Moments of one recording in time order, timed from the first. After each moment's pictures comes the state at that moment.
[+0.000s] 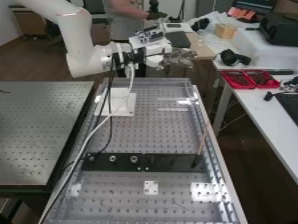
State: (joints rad) arm 1.76 -1.98 -1.75 -2.50 -1.68 -0.63
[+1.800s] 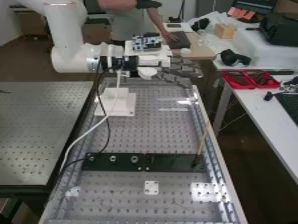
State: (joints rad) arm 1.69 -1.89 -1.77 -2.65 -1.47 -0.55
